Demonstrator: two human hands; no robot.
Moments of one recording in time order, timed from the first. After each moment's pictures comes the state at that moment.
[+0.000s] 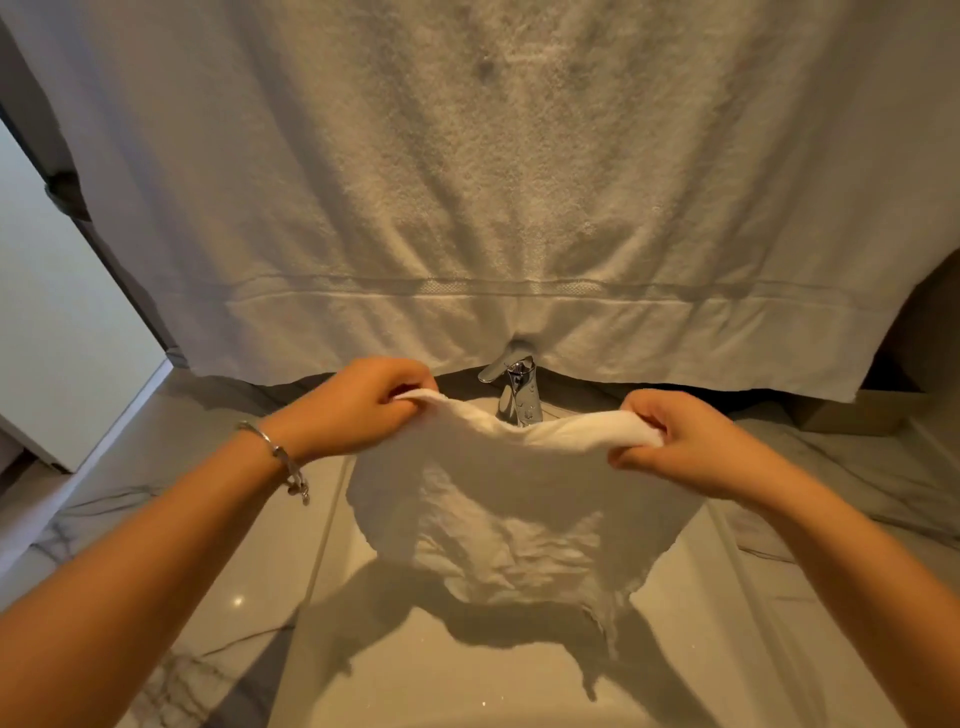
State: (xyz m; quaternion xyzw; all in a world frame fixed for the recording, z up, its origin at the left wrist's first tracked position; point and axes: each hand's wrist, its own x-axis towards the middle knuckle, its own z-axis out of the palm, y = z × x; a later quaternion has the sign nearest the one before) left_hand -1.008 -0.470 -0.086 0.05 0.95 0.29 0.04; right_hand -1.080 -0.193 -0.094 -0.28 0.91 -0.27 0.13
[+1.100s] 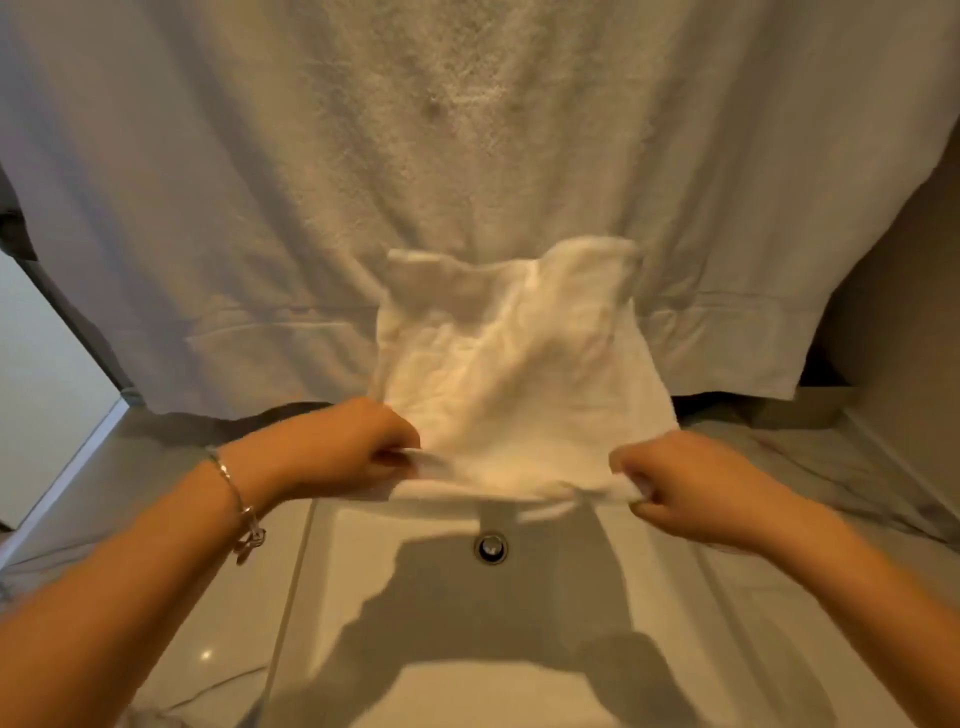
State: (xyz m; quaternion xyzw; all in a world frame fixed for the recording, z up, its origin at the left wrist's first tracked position) left_hand -0.998 -0.450 -0.063 0.16 0.98 0.10 0.07; right_hand -1.042 -0.163 -0.081 -0.36 0.93 -0.07 0.02
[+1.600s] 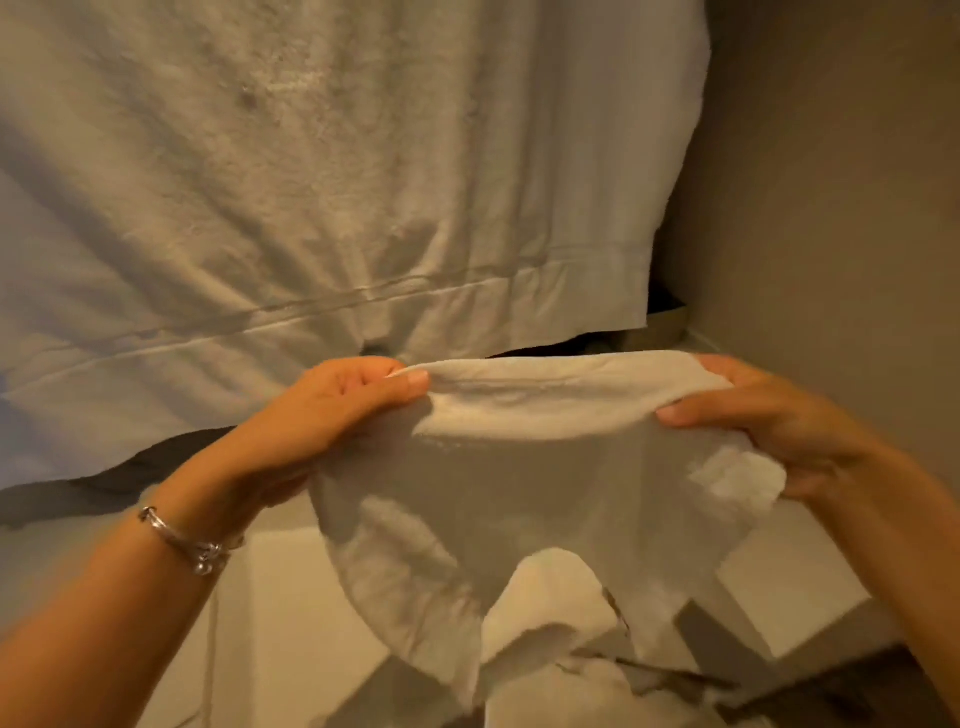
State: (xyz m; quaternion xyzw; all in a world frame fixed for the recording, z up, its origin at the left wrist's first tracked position) left_hand -1.006 -0.381 -0.067 0.16 0.77 0.61 0.10; right_hand -0.985 -0.075 -0.054 -0.13 0.66 -0.71 0.21
